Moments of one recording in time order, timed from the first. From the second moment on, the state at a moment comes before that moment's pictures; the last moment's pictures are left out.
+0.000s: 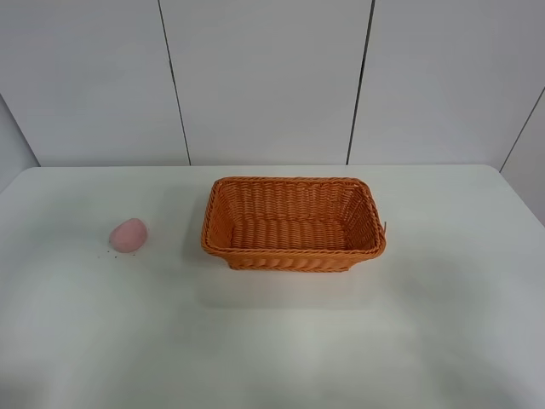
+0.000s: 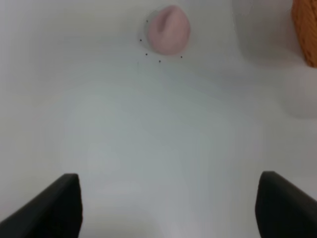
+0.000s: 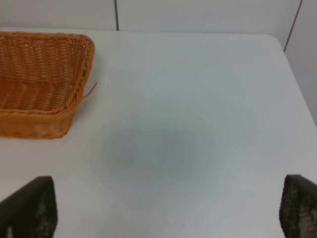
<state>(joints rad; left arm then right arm) -0.05 0.74 -0.83 0.02 0.92 0.02 -0.01 -0.01 -0.49 0.03 1.02 -0.01</state>
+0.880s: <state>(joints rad) -0.05 2.14 -1.64 -0.07 0.83 0.07 -0.01 -0.01 -0.49 0.03 1.02 -0.01</state>
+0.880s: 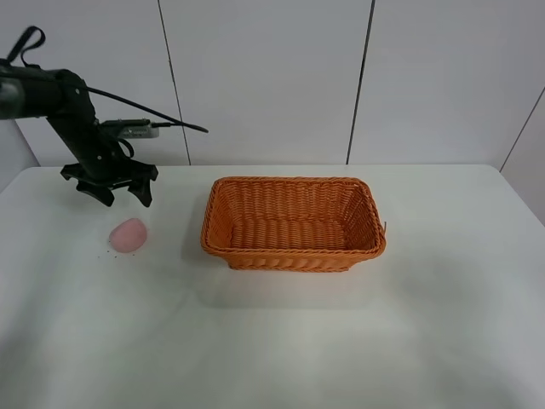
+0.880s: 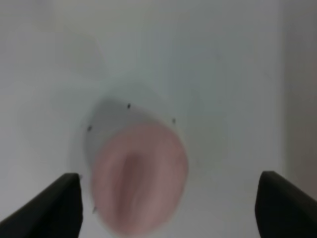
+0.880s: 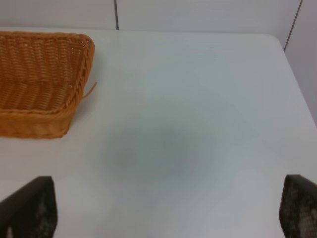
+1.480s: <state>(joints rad) -0.05 2.27 -1.64 -0.01 0.85 0.07 -0.01 -0.01 -0.49 0.03 1.02 -0.01</state>
